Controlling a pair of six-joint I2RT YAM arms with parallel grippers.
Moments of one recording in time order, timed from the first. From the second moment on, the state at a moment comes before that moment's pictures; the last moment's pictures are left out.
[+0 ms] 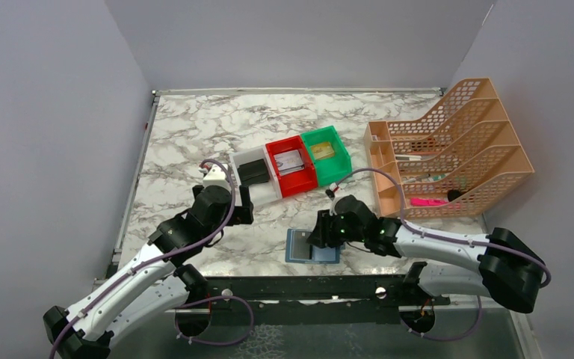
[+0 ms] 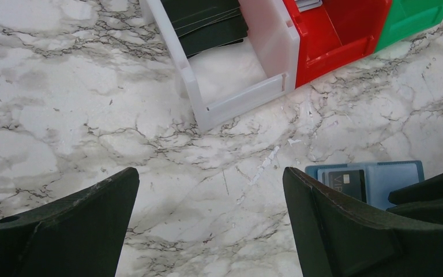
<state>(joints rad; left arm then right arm) -0.74 0.67 0.64 -0.60 -0.39 -0.51 0.95 1.16 0.47 0.02 -0.09 0.72</state>
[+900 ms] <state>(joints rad) -0.75 0.88 0.48 -0.18 0.13 -0.64 0.95 1.30 0.37 0.22 -0.07 0.87</state>
